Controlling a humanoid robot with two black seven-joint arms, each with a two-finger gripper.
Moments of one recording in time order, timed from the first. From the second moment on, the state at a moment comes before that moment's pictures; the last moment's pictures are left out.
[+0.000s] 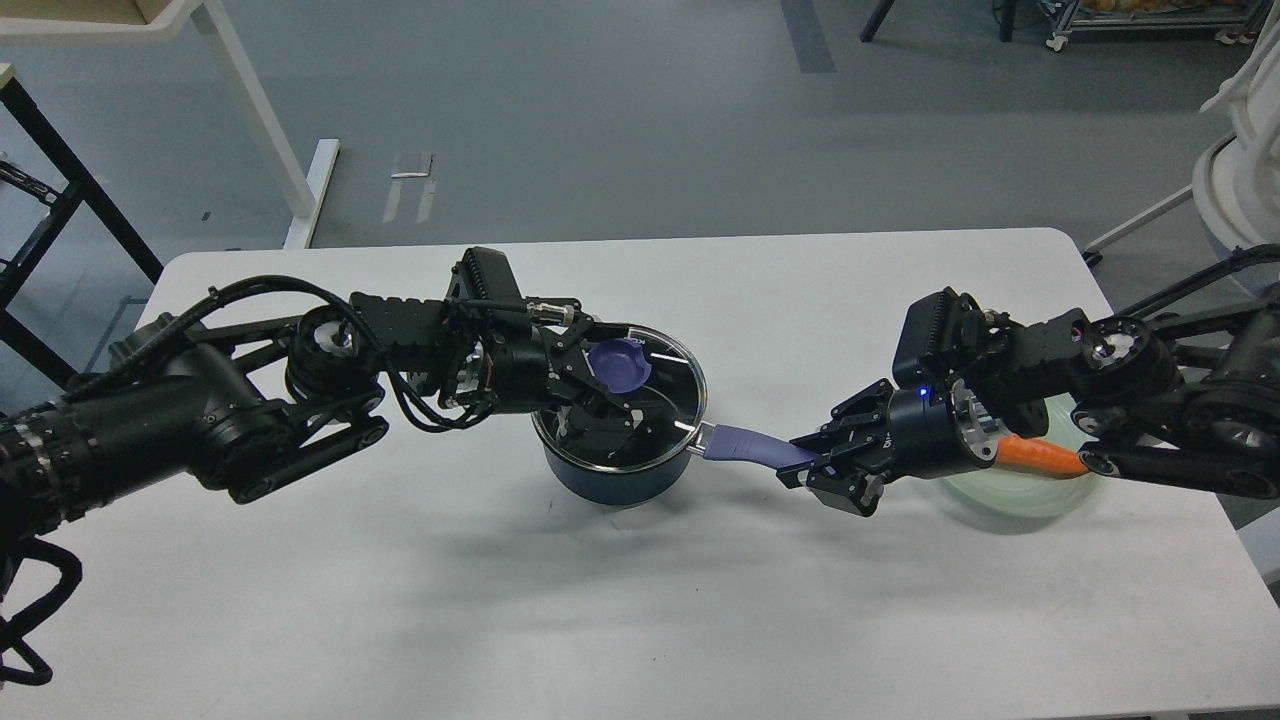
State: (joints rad) left arm -1.01 0.36 -0.13 -1.04 2.02 0.02 -0.49; right arm 1.45 -0.54 -0.69 1.30 -1.52 -0.07 0.49
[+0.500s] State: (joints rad) left arm -1.01 0.38 -0.14 -1.06 2.02 0.05 -0.49; right arm 1.45 -0.53 -0.69 1.30 -1.52 -0.07 0.49
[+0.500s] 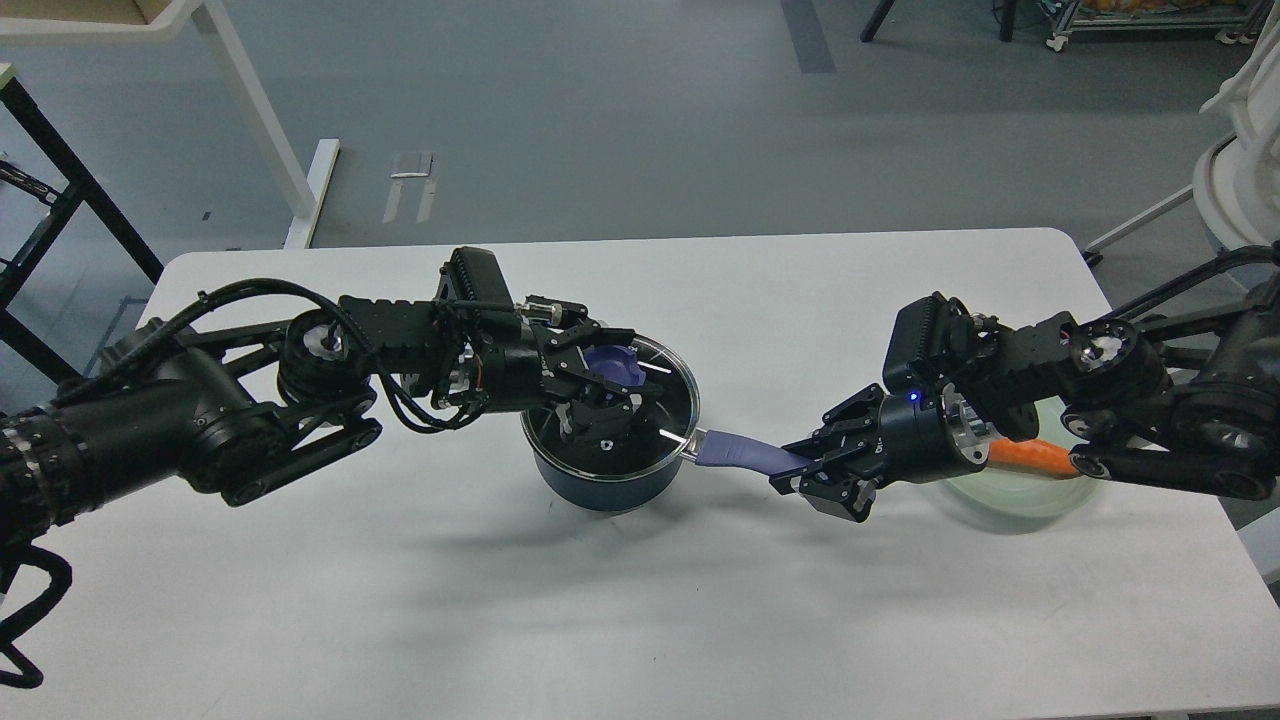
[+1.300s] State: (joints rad) left arm -0.80 0.92 -0.13 -1.13 1.90 0.35 -0.49; right arm 1.45 -0.53 -0.69 1.30 -1.51 -0.07 0.49
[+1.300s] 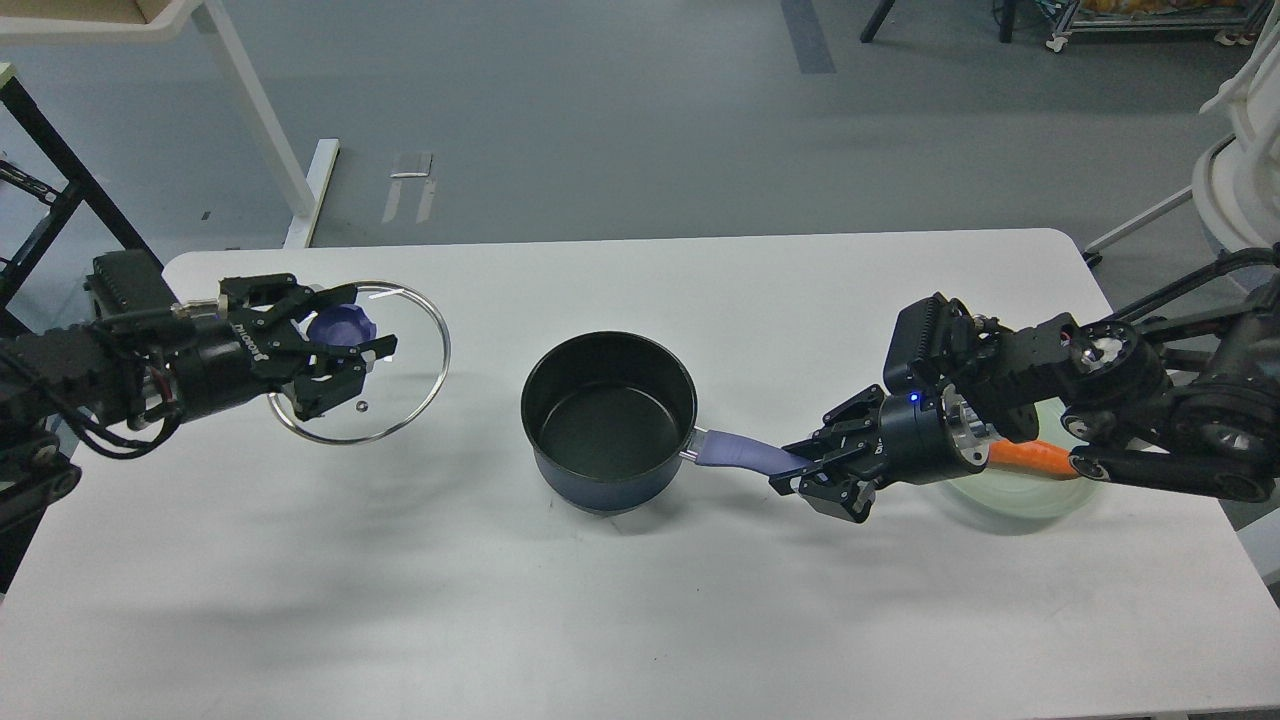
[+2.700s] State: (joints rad) left arm -0.68 0.87 -0.01 -0.95 1.80 0.42 -0.49; right arm 1.45 -0.53 -0.69 1.30 -1.51 -0.07 0.49
